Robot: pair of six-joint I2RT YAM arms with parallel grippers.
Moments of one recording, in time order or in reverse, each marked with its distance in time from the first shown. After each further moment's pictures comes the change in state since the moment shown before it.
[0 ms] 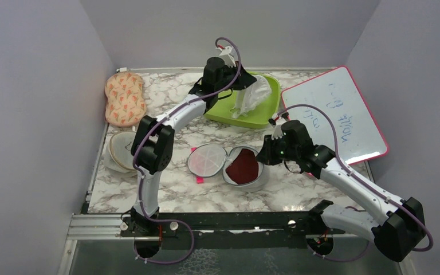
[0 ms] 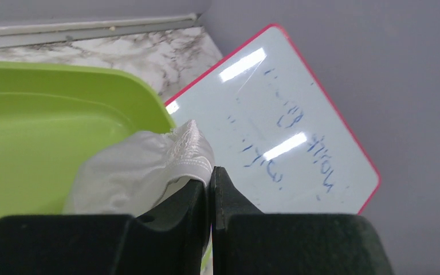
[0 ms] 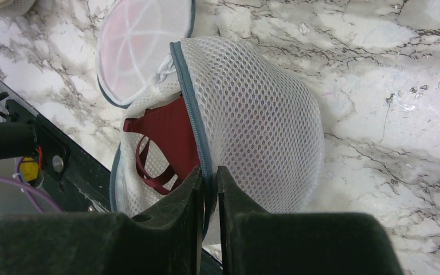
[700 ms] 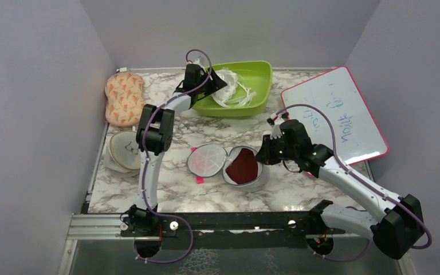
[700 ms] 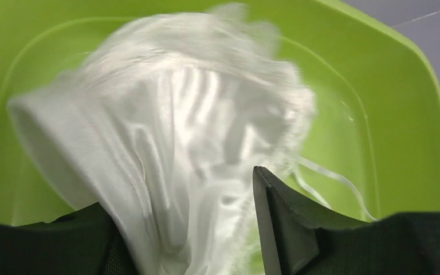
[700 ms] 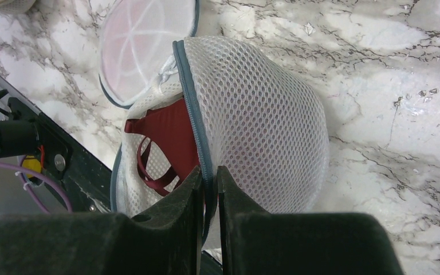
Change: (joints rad) left arm 0.235 0.323 0.087 0.011 -0.003 -0.175; right arm 0.000 0.023 0.001 0.017 -0.014 0.001
